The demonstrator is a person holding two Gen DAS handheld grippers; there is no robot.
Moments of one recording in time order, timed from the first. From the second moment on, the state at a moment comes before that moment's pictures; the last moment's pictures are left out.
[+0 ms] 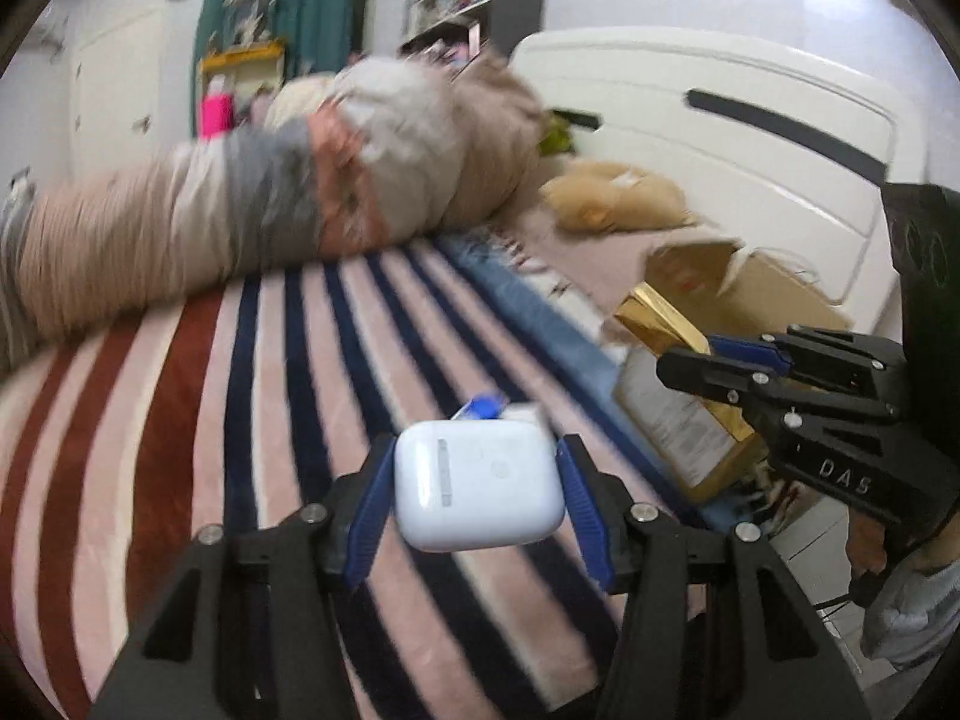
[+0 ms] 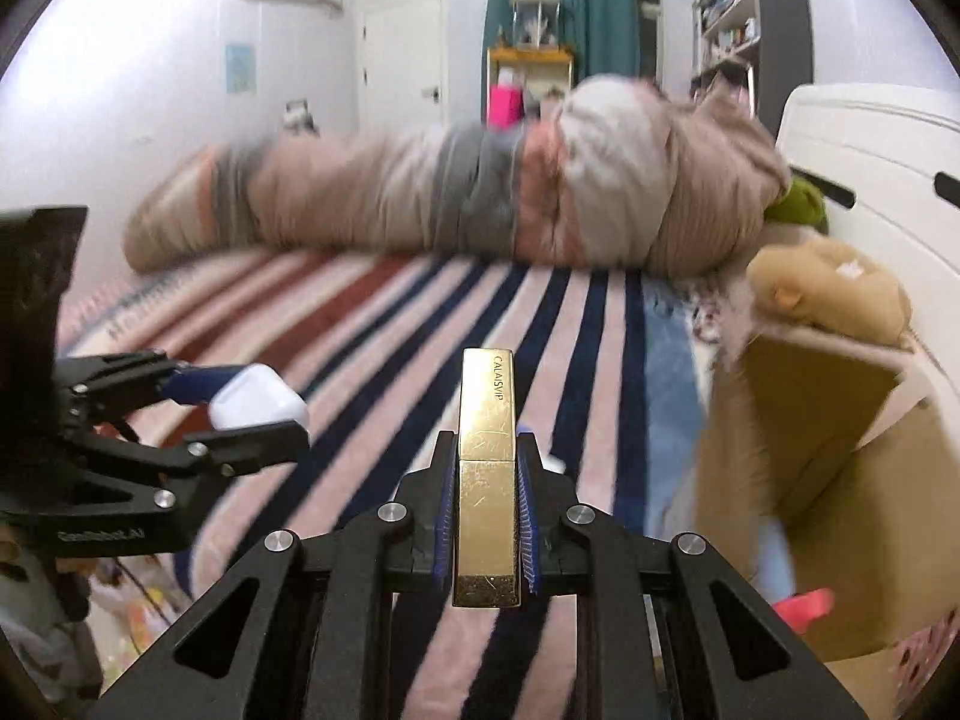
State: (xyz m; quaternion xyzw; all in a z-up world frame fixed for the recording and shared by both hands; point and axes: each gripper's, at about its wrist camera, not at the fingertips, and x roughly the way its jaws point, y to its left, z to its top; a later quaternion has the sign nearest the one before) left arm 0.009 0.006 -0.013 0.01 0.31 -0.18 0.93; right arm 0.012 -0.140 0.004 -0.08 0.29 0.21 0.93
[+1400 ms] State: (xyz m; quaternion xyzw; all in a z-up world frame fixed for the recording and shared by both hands) left arm 0.078 -0.203 0.028 0.15 0.38 -0.32 0.86; right arm 0.041 -0.321 0.016 -0.07 0.34 0.08 0.94
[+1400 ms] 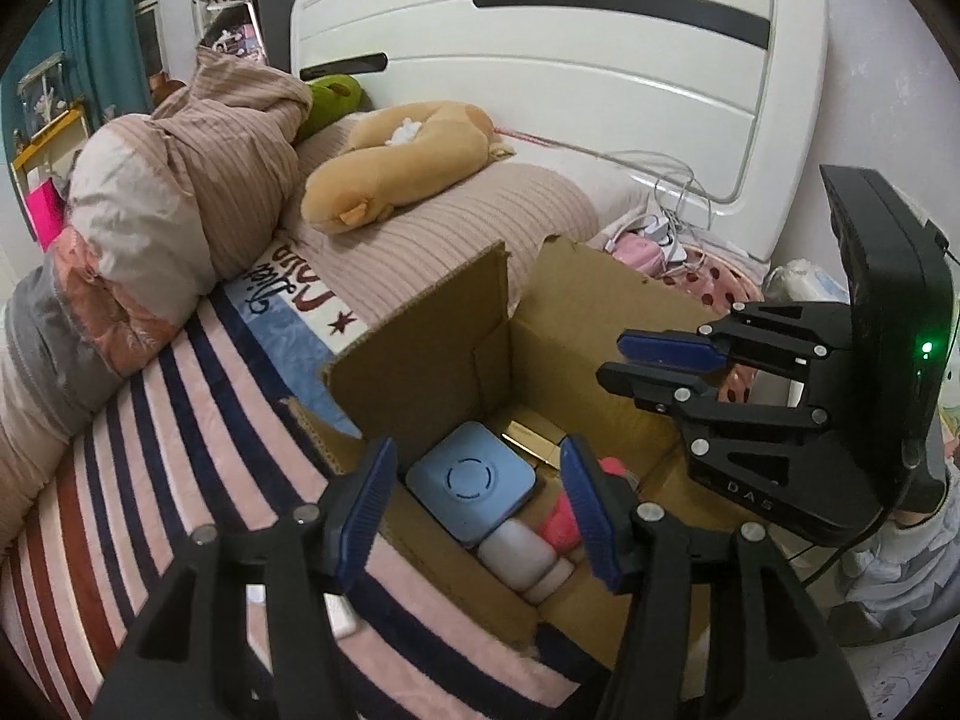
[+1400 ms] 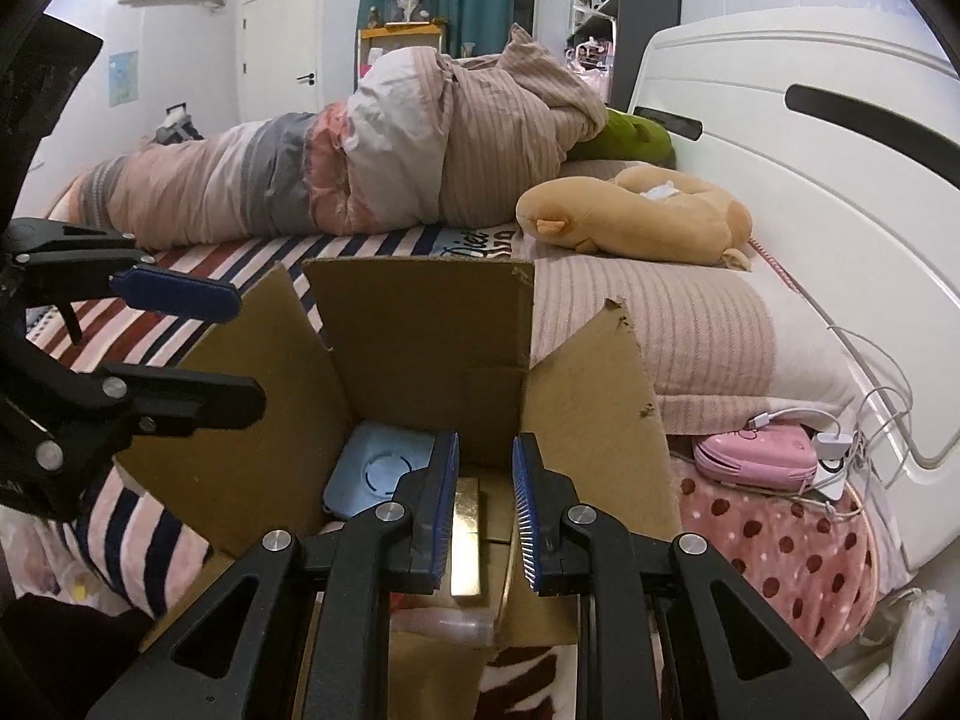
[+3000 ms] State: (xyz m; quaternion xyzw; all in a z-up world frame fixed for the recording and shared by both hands) left arm 0.189 -0.021 -0.164 0.02 0.44 -0.28 0.86; right arm 0.138 -0.102 -0.116 -0.03 0.44 0.15 0.88
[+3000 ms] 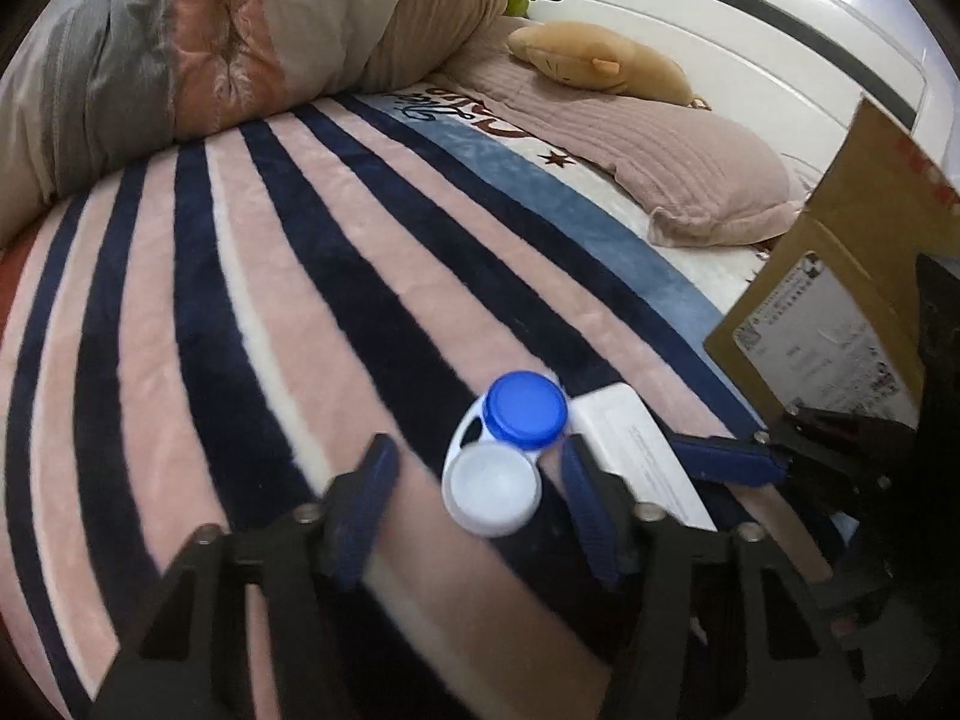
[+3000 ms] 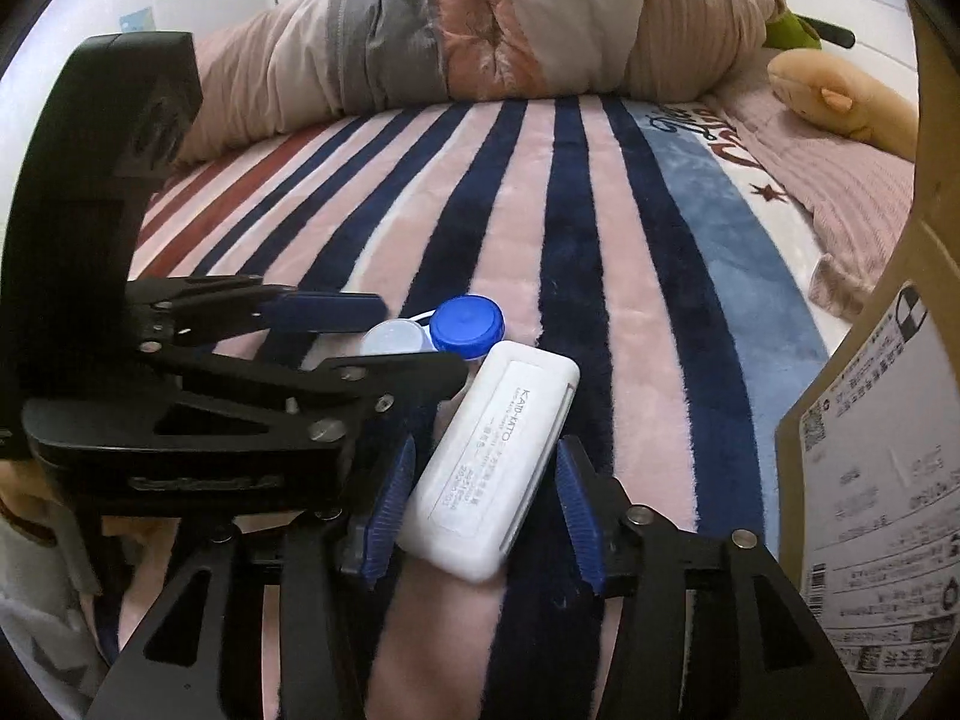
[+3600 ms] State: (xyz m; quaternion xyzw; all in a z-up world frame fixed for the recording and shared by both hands) left arm 0.118 0.026 -0.159 0.04 0.46 -0.23 0.86; right arm 0.099 -0.108 -0.115 -0.08 0.44 0.19 0.87
